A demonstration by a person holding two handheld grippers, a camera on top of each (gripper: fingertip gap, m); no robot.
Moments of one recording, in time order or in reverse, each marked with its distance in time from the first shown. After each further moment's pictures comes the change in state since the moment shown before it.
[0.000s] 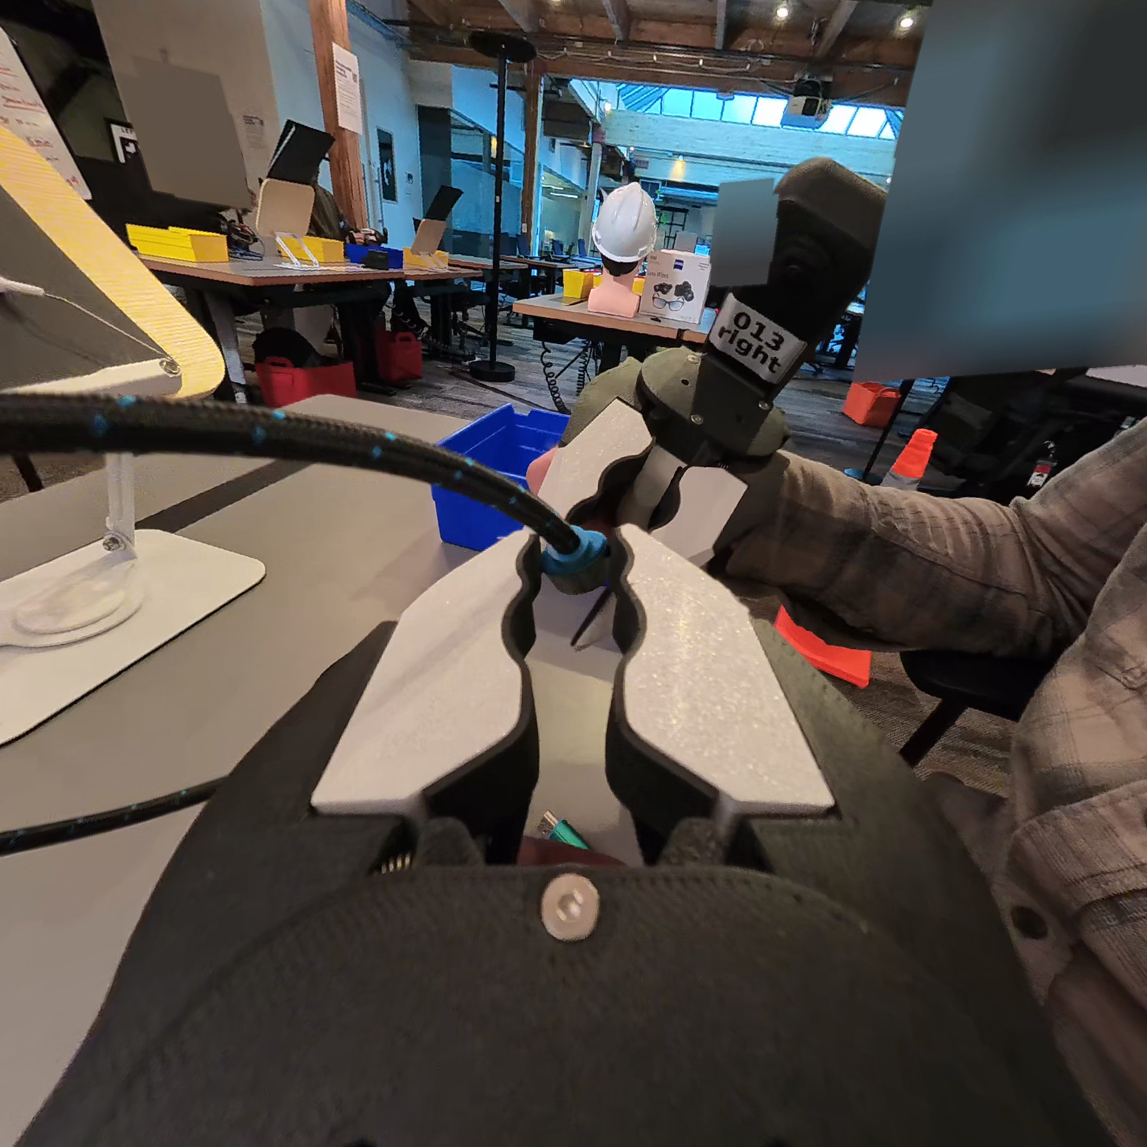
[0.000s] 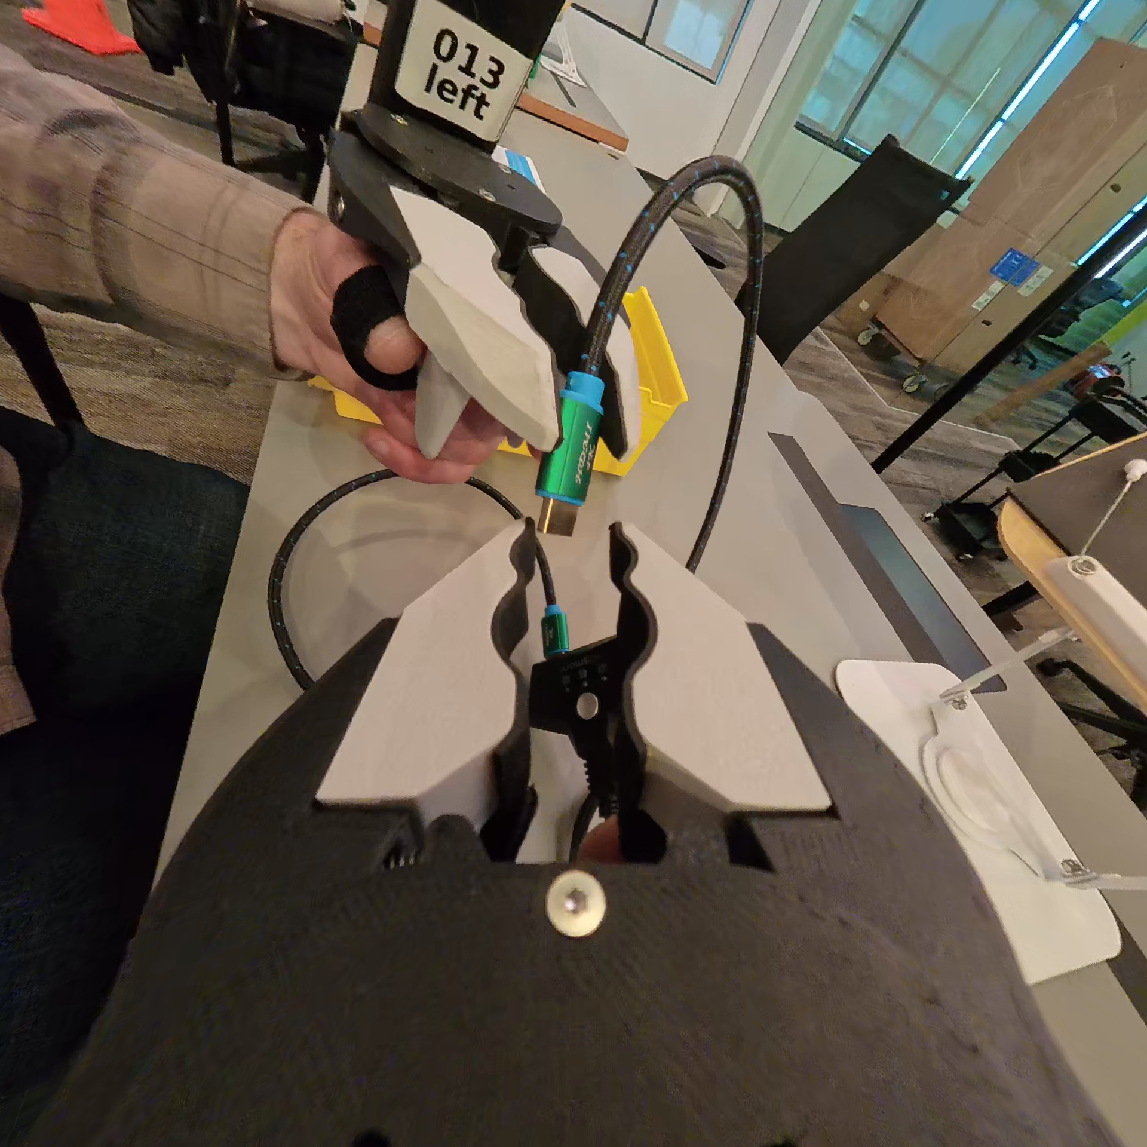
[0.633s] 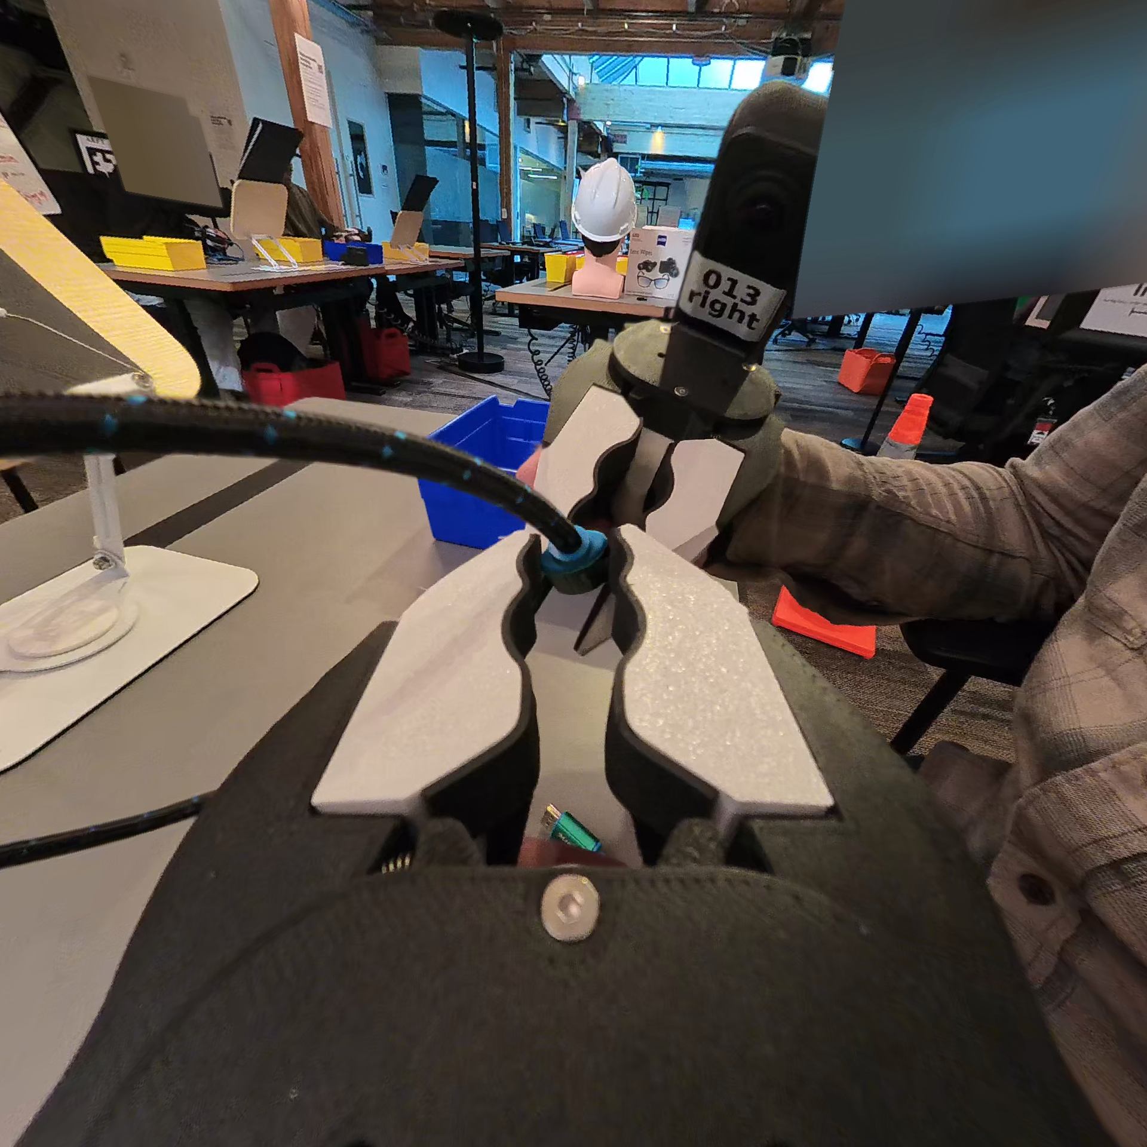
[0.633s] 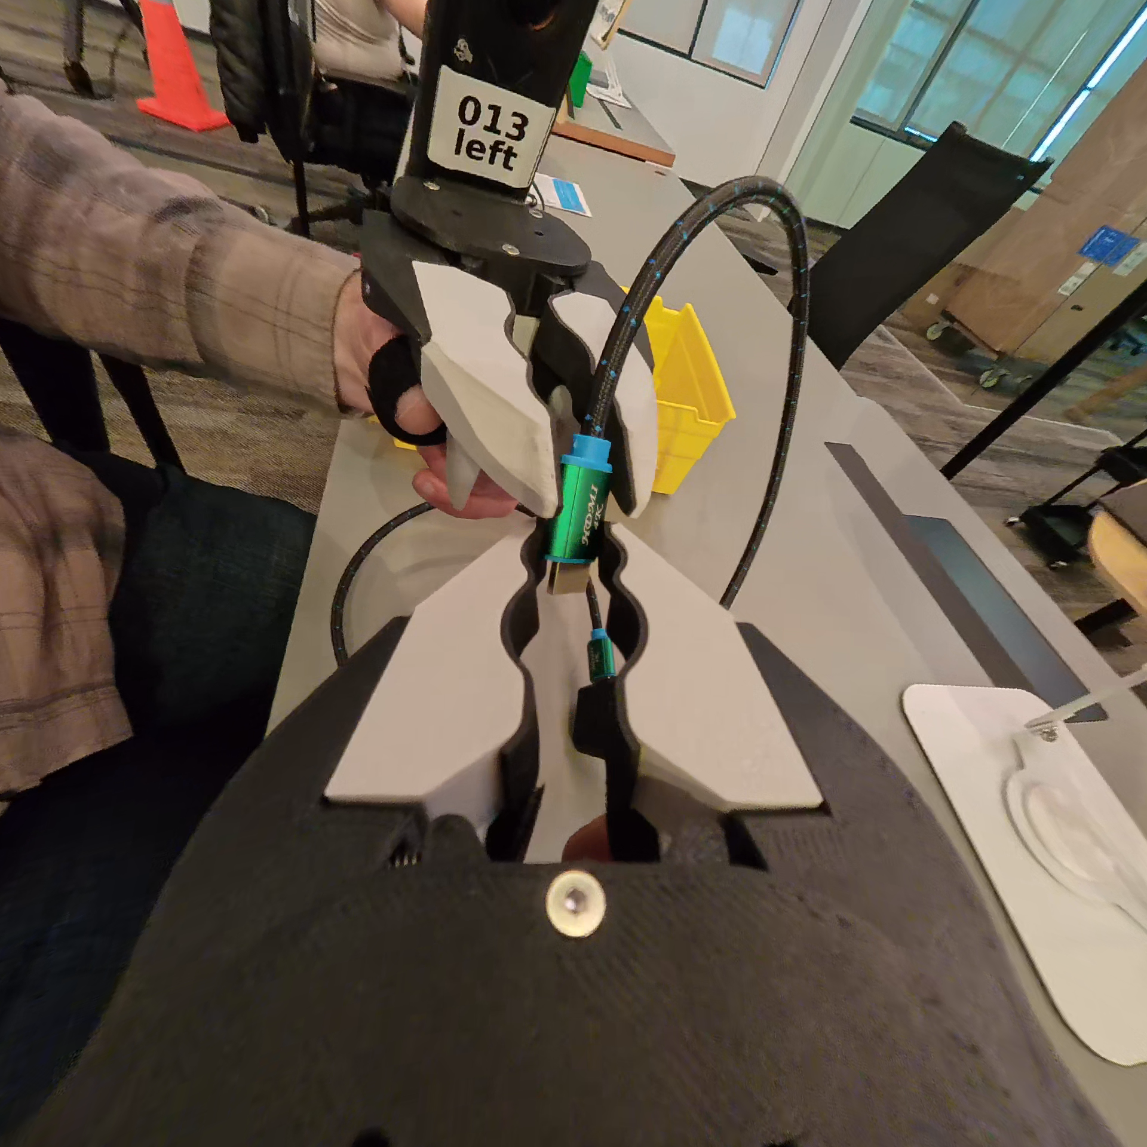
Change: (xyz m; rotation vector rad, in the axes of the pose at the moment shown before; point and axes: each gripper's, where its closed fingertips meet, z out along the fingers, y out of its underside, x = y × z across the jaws) left arm 0.008 0.004 0.002 -0.025 0.029 0.055; right arm -0.012 -0.011 0.006 0.020 -0.078 0.056
